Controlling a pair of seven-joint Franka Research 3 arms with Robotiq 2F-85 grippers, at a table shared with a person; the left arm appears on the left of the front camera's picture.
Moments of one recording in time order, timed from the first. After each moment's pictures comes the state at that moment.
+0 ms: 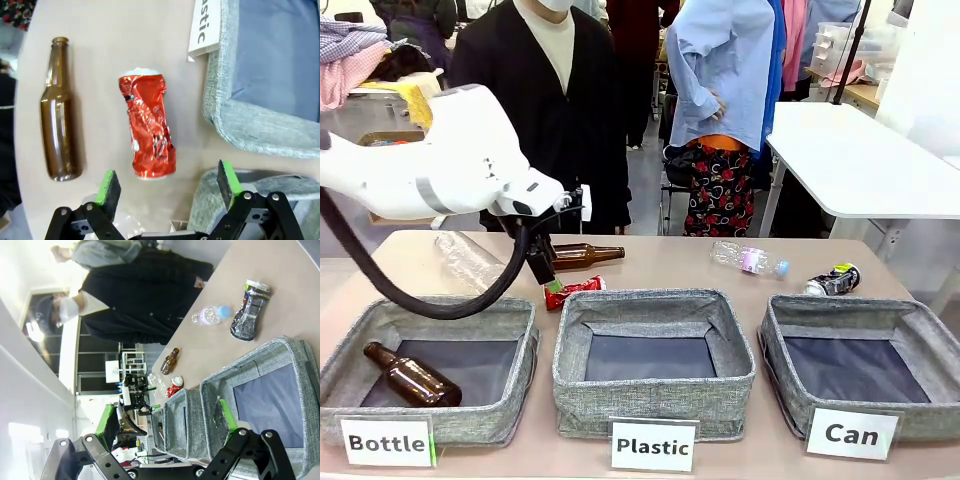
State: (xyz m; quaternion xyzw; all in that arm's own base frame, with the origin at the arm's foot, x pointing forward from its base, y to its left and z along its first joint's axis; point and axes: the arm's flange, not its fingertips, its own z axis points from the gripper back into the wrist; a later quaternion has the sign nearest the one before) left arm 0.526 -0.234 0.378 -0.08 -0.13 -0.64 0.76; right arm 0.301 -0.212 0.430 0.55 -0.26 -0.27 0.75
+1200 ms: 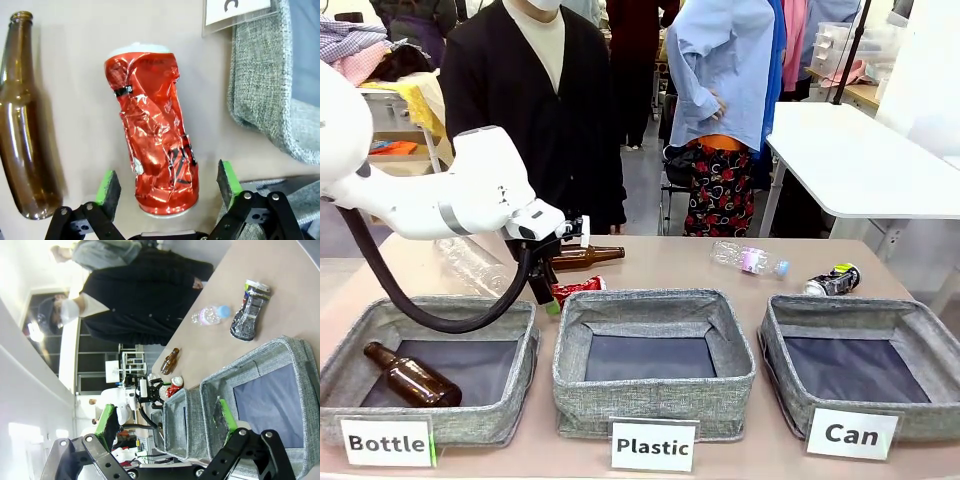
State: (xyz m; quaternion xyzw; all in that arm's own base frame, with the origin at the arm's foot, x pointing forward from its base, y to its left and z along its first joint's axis) left arm 0.558 -0.227 0.308 -0.10 -0.09 -0.65 0.75; right arm 0.301 -0.212 0.430 0.55 -0.26 -0.27 0.75
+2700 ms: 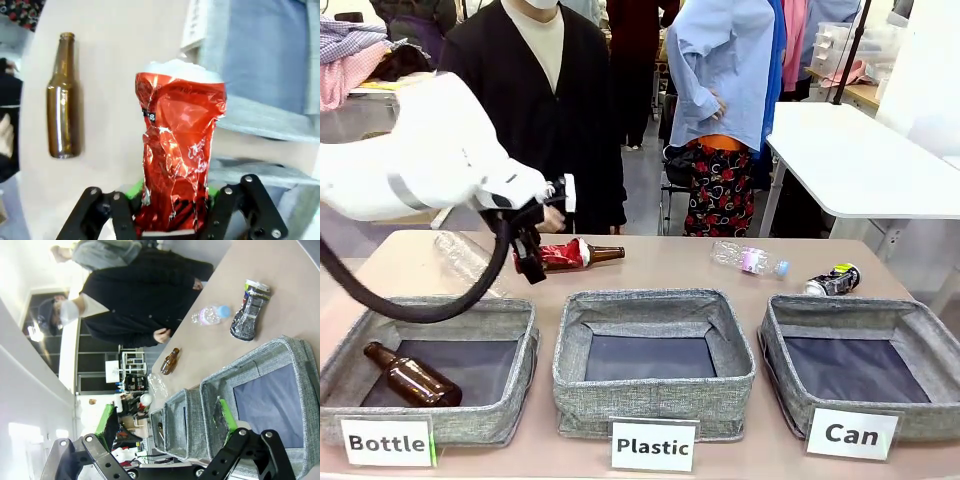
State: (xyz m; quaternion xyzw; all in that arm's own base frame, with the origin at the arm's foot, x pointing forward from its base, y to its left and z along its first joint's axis) left arm 0.485 -0.202 0.422 -0.09 -0.16 -0.62 0.76; right arm 0.301 -0.212 0.430 0.55 -0.26 -0.27 0.75
